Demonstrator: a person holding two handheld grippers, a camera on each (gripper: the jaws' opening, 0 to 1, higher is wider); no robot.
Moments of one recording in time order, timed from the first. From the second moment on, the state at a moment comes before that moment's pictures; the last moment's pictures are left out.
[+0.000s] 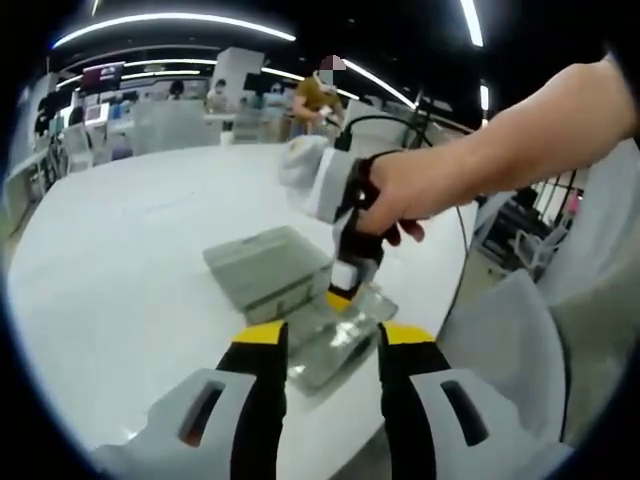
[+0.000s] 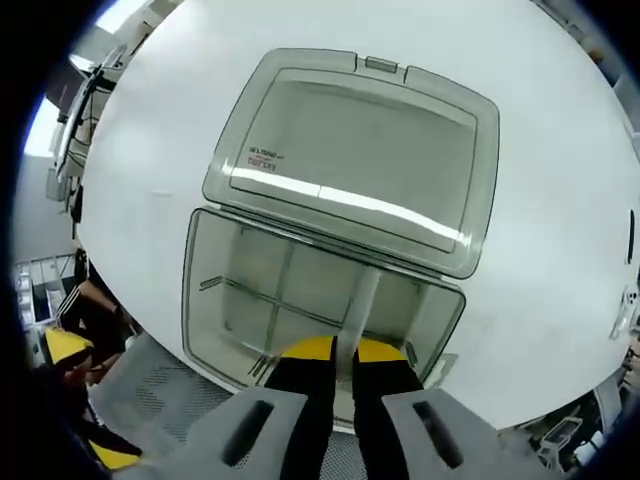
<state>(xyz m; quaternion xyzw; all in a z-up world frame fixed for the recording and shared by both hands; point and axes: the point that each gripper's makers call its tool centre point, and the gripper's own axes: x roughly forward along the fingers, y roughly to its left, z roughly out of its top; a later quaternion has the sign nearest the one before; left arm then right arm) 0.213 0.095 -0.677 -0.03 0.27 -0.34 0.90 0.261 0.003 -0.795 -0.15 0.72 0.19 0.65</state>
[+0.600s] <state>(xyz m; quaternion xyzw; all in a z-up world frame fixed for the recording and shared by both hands) 0.213 0.094 -0.677 -0.04 0.27 -0.34 0.90 0.261 0.003 -0.800 -0.15 0.72 0.19 0.65</state>
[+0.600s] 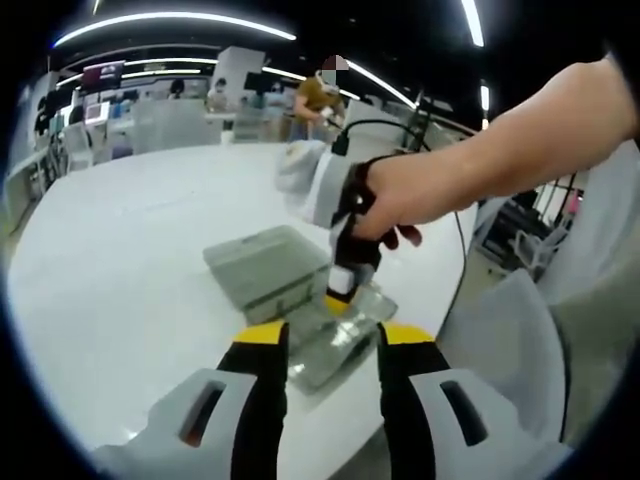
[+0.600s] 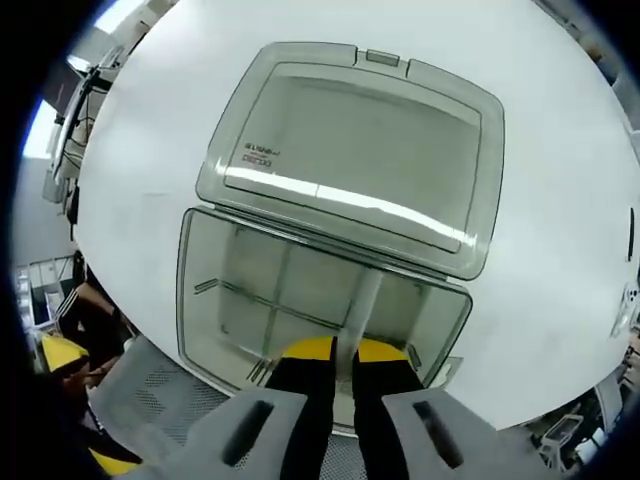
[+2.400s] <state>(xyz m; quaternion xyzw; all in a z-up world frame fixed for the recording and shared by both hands) 0.204 0.089 -0.680 -0.01 0.30 -0.34 0.89 0.257 0.010 -0.763 -0.03 0.62 0.35 0.71</state>
